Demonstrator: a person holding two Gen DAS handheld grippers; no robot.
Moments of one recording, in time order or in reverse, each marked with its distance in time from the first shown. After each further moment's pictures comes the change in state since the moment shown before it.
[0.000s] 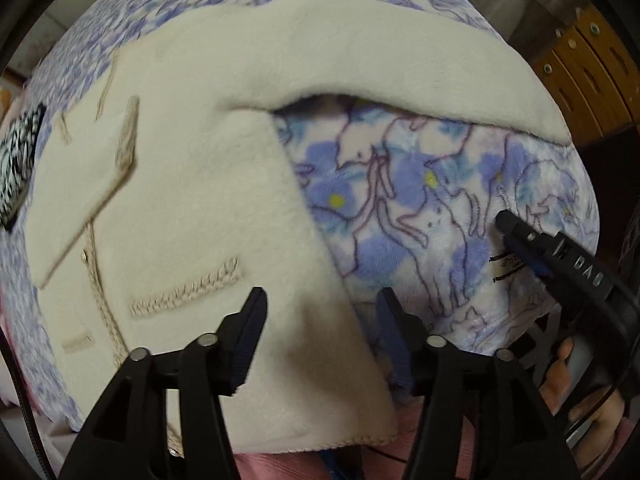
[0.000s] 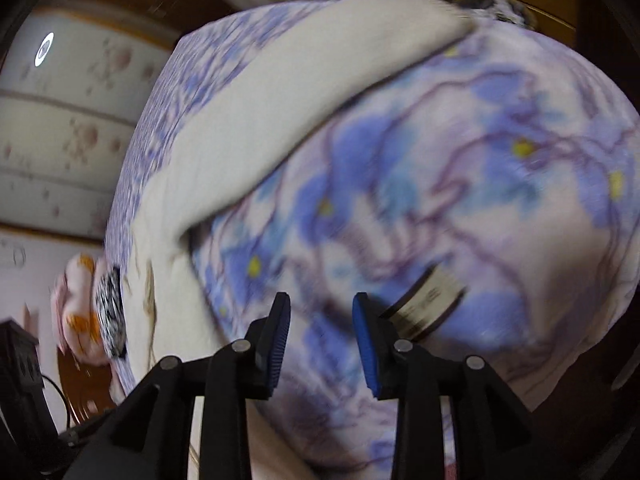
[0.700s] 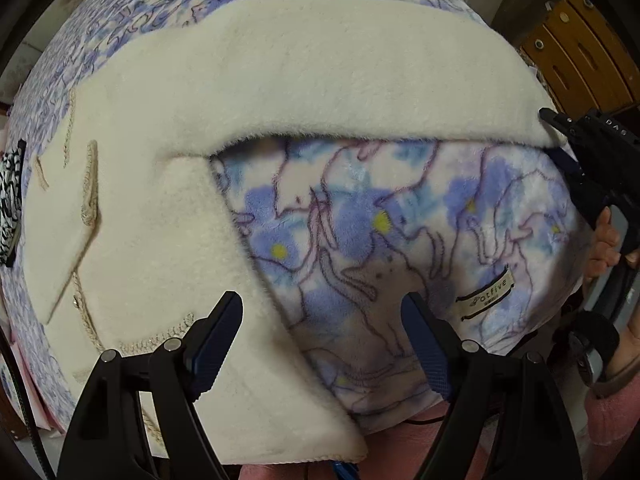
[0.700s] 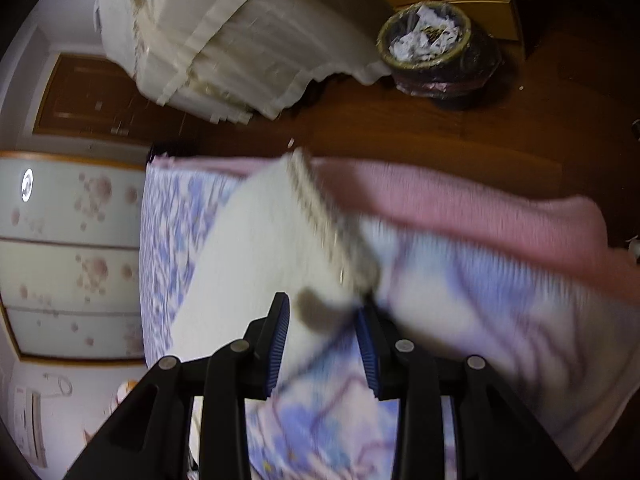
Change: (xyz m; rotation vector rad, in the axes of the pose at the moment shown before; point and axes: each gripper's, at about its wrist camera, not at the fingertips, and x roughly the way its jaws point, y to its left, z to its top) left arm 0.014 -0.034 0.042 0.046 0.064 -0.016; right arm -0.013 -0.080 0.131 0.328 -0.212 0.101
